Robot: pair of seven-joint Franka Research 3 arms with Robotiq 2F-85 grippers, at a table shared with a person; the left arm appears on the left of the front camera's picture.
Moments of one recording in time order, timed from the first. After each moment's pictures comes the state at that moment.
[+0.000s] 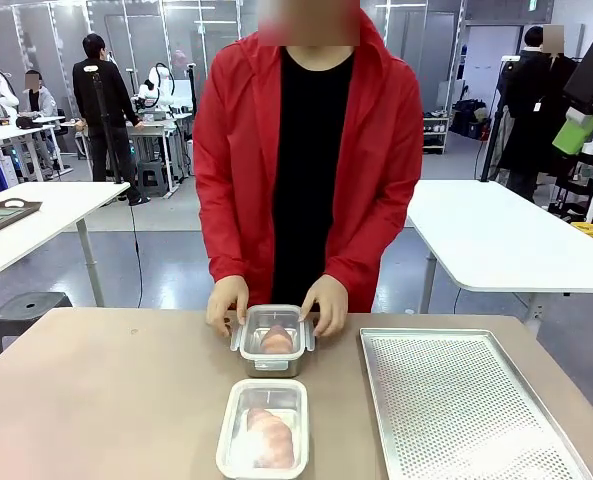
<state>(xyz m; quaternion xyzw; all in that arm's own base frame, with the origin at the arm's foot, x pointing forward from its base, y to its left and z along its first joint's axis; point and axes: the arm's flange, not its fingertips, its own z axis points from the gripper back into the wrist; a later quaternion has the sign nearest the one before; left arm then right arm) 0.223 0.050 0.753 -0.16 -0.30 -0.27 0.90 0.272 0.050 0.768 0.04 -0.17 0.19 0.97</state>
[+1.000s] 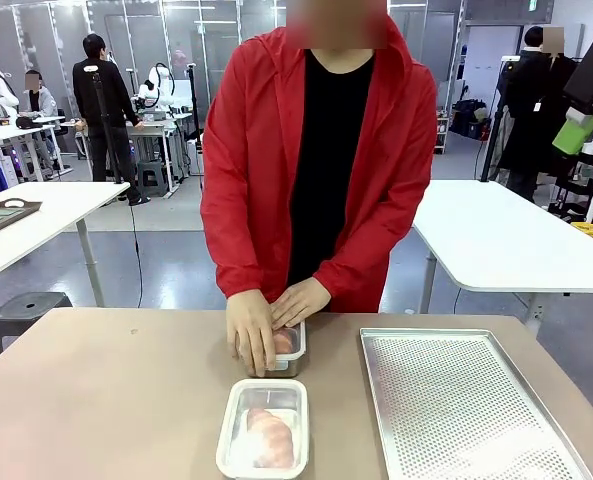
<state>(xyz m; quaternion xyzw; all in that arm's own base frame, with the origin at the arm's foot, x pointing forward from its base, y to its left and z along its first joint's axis) 0.223 0.050 0.753 -0.16 -0.30 -0.27 0.90 0.272 0.050 0.768 0.04 -0.17 0.19 0.97</state>
